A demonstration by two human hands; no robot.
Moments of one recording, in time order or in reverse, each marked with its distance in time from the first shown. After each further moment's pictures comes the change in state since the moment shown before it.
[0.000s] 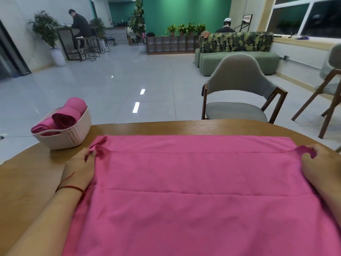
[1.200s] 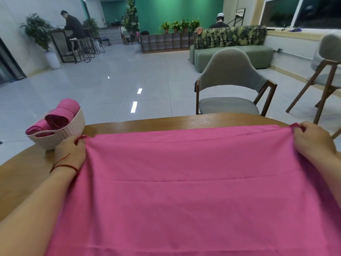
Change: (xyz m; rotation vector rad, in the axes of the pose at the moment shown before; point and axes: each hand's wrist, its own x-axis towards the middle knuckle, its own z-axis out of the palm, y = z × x) left_hand 0.038 0.015 -0.012 0.085 0.095 -0.007; right_hand 0.057 0.004 -0.014 -0.037 -0.020 -0.058
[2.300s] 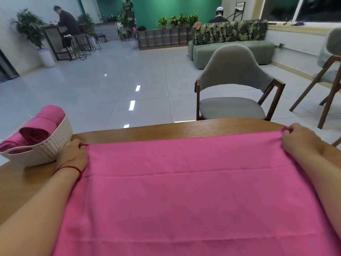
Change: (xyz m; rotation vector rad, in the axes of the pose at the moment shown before) left_hand 0.088 -0.029 0.093 0.220 -0.069 0.033; right_hand 0.069 -0.022 0.084 -0.213 -0.031 -0.030
